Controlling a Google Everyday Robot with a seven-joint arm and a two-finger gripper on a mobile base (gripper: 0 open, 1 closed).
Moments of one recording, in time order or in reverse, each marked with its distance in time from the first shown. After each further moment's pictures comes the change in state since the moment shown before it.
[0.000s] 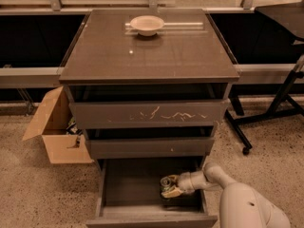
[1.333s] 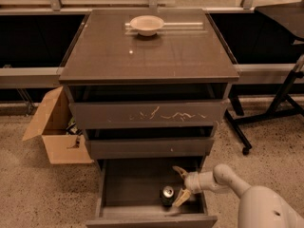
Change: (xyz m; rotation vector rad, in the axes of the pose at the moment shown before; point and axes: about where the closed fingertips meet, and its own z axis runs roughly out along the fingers) arm -0.024 0.010 -0.038 0.061 -0.041 -0.046
